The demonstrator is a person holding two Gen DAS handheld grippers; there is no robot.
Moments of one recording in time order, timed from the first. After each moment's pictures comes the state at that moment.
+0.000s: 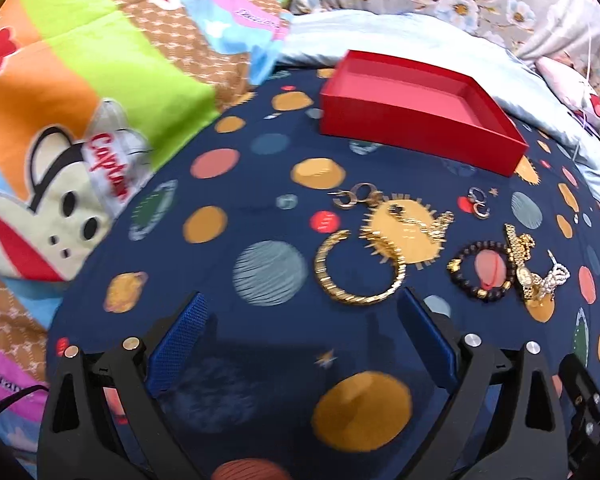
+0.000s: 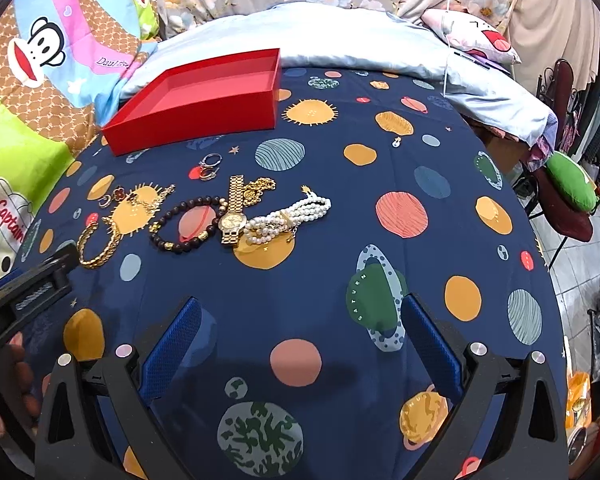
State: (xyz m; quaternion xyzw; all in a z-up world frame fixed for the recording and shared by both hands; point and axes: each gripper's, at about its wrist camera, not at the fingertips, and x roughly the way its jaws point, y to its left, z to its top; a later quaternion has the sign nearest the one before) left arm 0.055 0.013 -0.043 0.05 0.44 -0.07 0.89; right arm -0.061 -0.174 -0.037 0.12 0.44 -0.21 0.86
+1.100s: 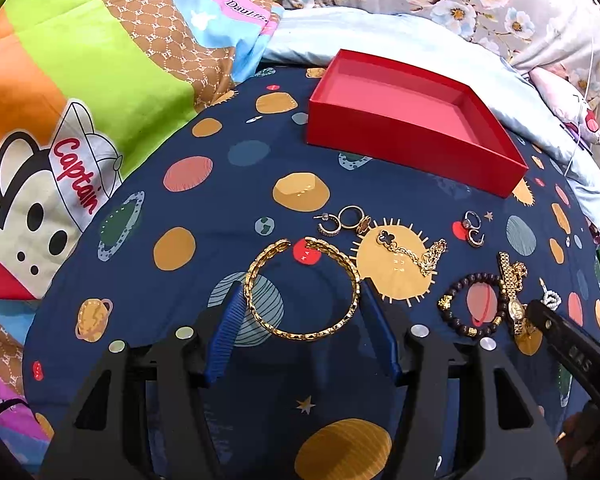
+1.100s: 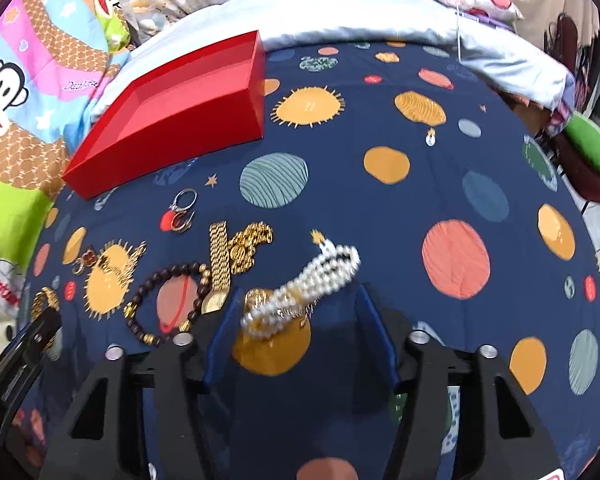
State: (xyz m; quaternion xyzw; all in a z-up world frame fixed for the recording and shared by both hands) left arm 0.082 0.013 -0.045 0.02 0.45 -0.10 0.89; right arm 0.011 -0.212 -0.063 0.19 0.46 -0.21 0.84
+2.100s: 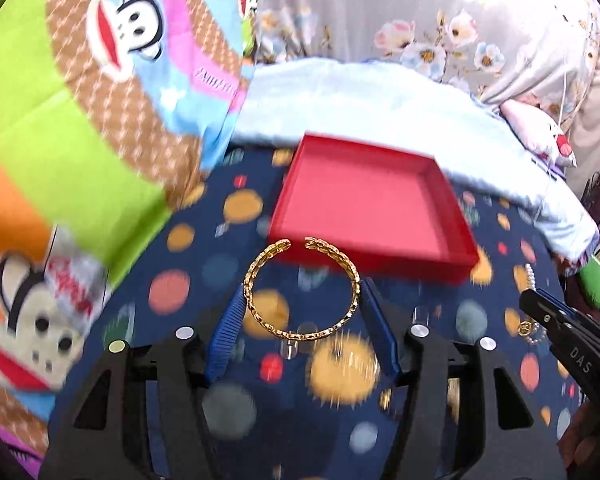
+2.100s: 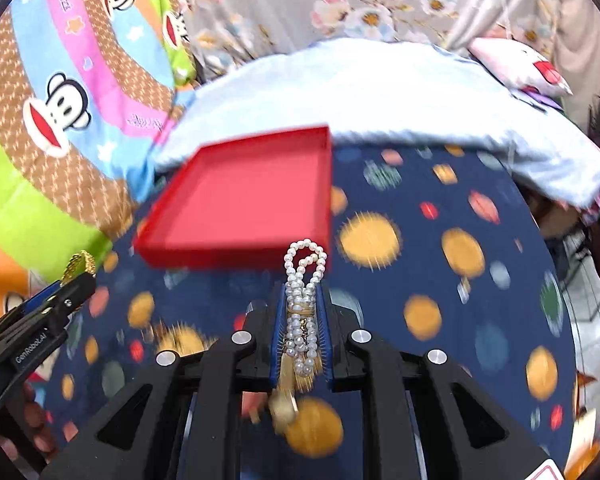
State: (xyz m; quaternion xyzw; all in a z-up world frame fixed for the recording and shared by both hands) left arm 0.132 -0.017 0.039 0.02 0.37 -0.15 0.92; right arm 0.059 -0.224 0.028 0.15 0.37 -0.12 0.91
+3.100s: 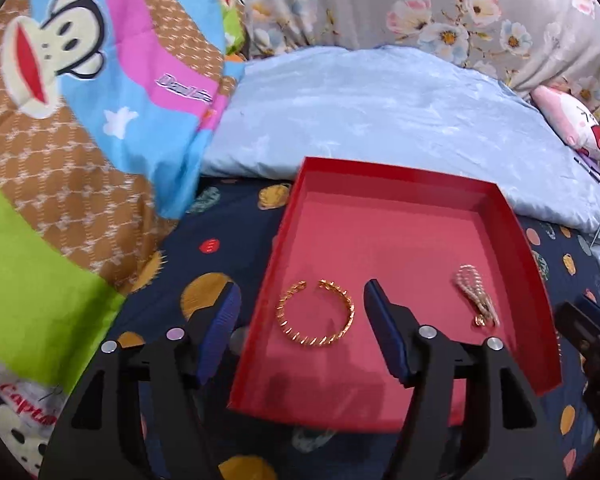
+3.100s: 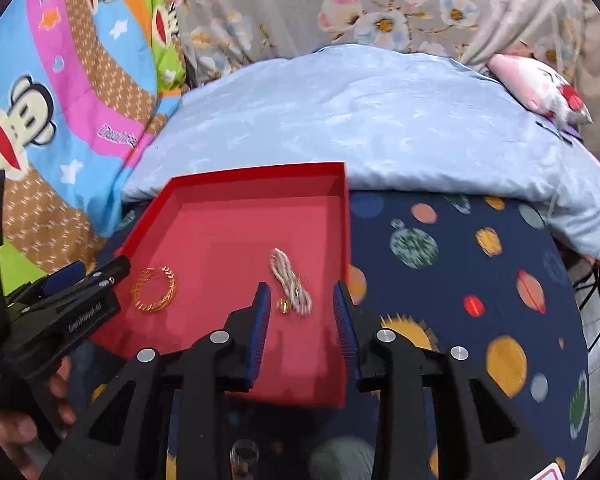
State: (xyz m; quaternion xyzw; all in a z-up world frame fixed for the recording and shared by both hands) left arm 0.261 -0.074 -0.001 0.05 0.38 -0.12 0.91; right arm 0.156 -0.252 0.012 0.13 0.37 -0.13 0.91
